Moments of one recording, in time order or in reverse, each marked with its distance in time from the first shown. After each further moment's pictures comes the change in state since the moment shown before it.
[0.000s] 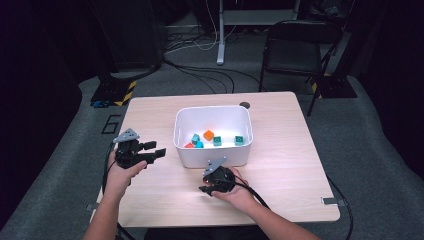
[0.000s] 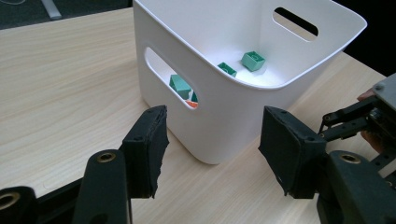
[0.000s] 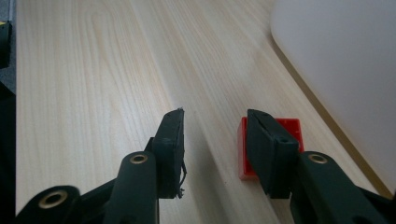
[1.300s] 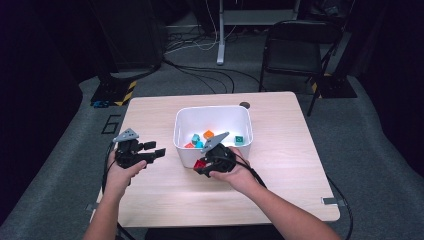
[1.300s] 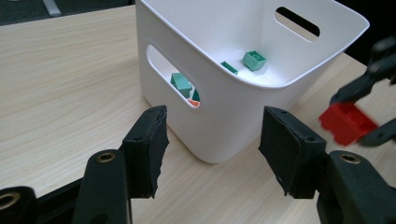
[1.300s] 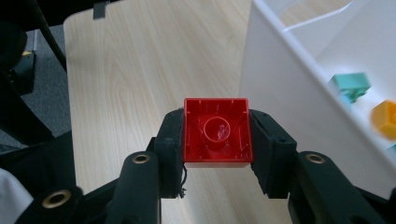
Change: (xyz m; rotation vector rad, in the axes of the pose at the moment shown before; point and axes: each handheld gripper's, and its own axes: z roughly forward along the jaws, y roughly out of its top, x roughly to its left) left arm 0.003 -0.001 0.000 0.000 0.005 -0.013; right arm -0.016 0.067 -0.061 -0.049 0.033 0.029
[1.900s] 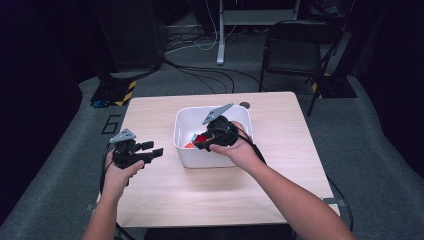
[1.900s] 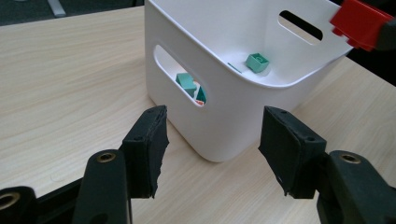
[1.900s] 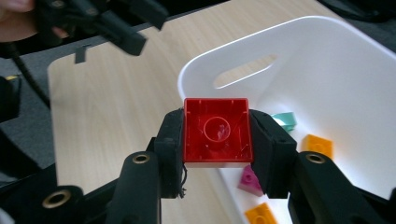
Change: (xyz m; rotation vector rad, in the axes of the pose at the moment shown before) left arm 0.002 -0.002 -0.005 -0.006 -0.002 -0.008; right arm -0.035 0.051 -0.037 -0.043 -0.061 0.036
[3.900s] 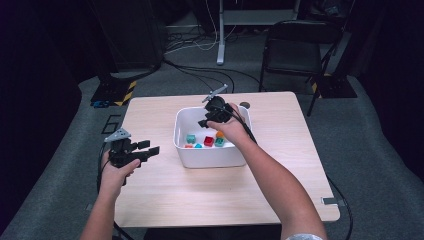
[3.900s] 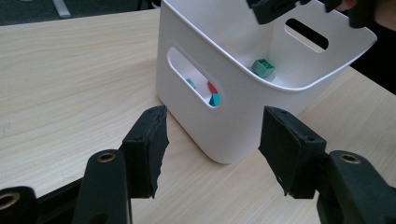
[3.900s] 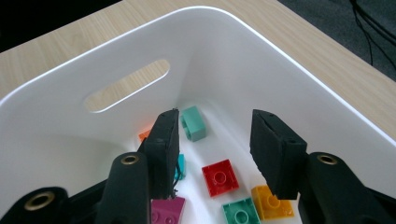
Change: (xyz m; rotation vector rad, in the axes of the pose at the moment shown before) left arm 0.012 -0.002 -0.005 -0.023 0.011 -0.037; right arm -0.084 0.016 0.052 0.055 -0.132 0.086
